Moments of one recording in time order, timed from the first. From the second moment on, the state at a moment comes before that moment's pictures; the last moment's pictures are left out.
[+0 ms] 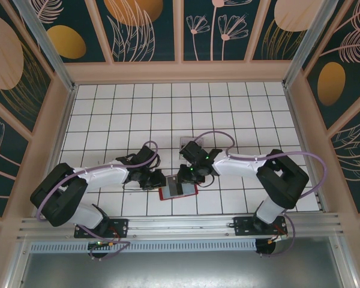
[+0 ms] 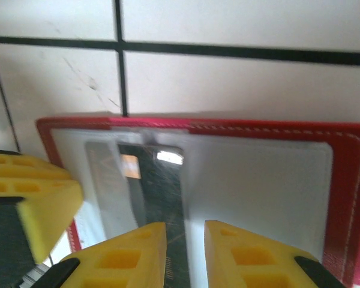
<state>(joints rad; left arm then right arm) -0.71 1.46 0.60 -0.33 0.38 -0.86 0.92 1.63 0.86 -0.39 -0.29 0.89</state>
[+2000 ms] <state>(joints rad) -0.71 1.49 0.64 -0.38 0.38 -0.83 0.87 1.49 0.77 -0.36 -0.33 0.86</state>
